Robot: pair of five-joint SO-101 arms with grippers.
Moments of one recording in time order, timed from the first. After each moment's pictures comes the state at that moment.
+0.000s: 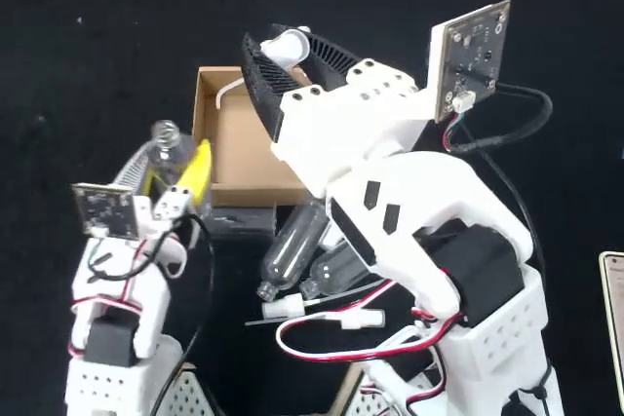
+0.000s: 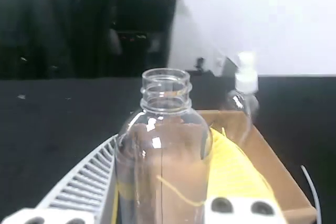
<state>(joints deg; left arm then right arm) 3.3 -103.6 87.6 28.7 2.8 -33.2 -42.7 2.9 52.9 -16.3</state>
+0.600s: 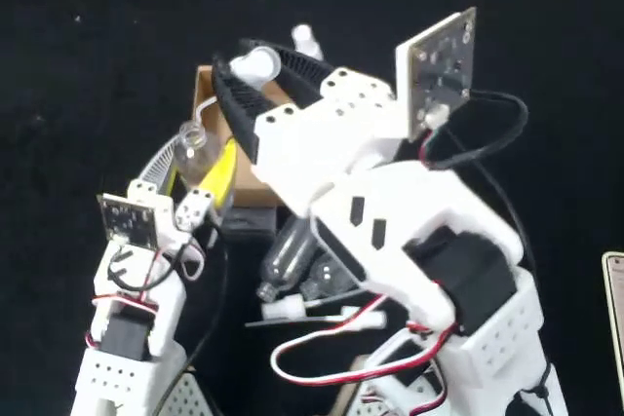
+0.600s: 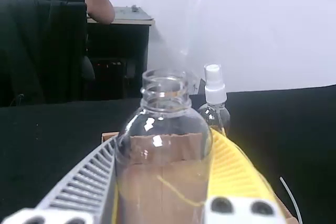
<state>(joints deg) 7.9 -103.6 95.8 14.0 2.8 -38.5 -43.0 4.8 51.6 -12.0</state>
